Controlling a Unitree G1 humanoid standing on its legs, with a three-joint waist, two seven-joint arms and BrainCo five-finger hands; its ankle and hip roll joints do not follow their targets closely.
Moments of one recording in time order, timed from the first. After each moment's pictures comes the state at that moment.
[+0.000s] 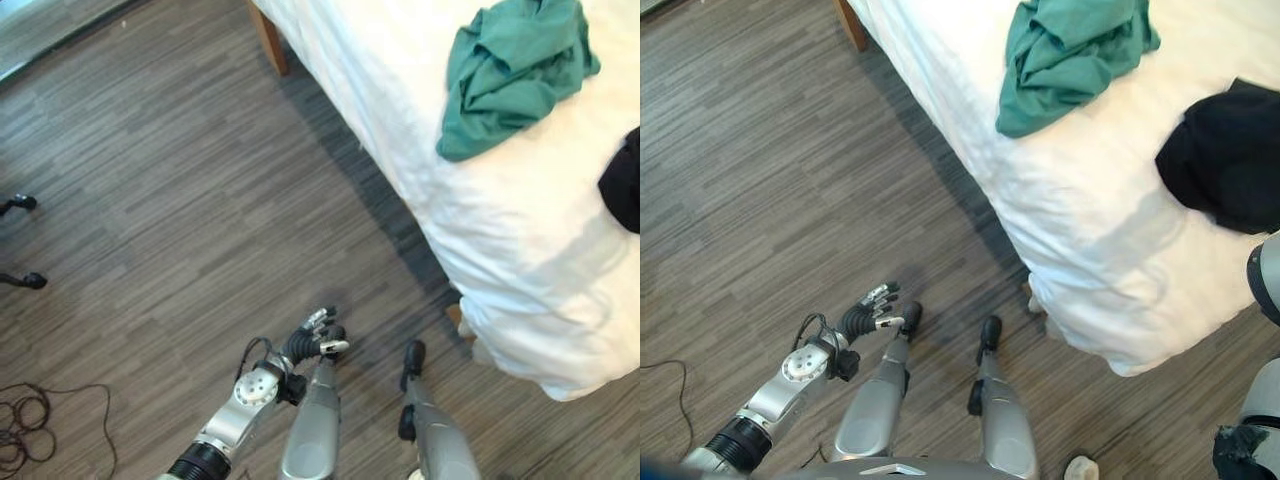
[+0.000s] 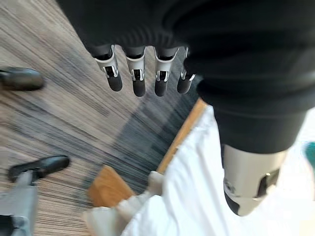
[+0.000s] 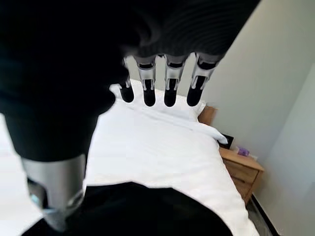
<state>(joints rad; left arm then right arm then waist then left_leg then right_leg) -0.04 0.47 -0.46 0.27 -0.39 -0.09 -0.07 -1.53 -1.08 0.87 1.53 -0.29 0.06 -0.09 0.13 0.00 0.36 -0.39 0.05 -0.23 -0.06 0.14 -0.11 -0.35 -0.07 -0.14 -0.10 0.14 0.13</state>
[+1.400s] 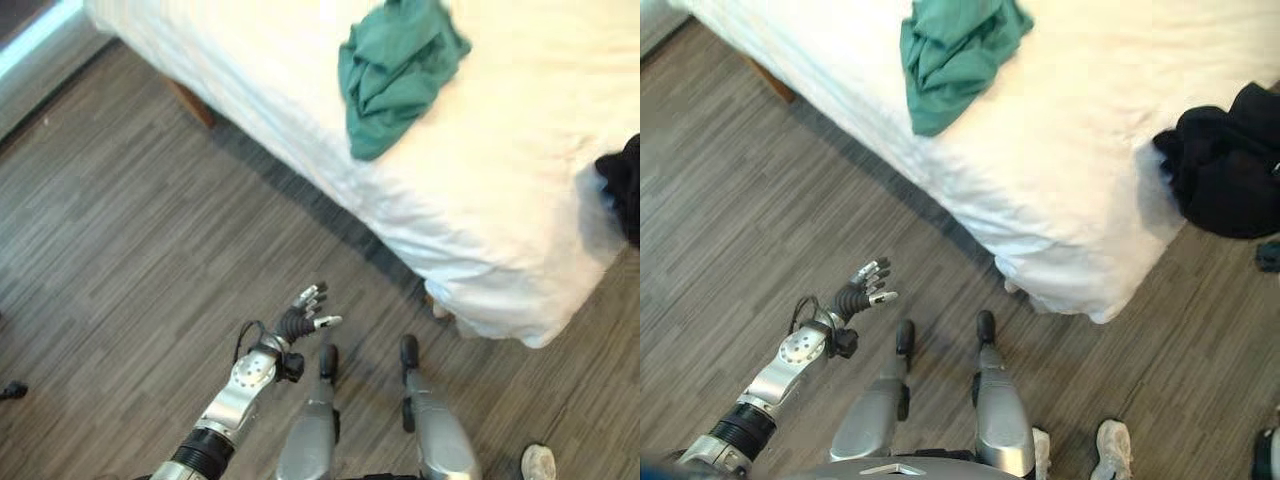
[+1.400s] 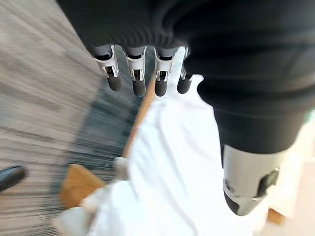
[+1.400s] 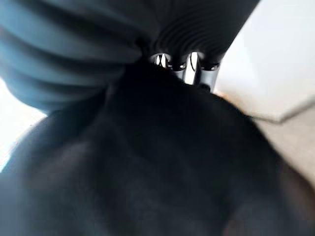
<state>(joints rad) -0.11 0.44 -0.34 0.26 -0.39 -0.09 -0.05 -0.09 -0.90 -0.38 0.40 0.27 -0.13 -0.16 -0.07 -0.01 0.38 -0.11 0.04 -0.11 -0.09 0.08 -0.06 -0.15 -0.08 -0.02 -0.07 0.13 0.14</state>
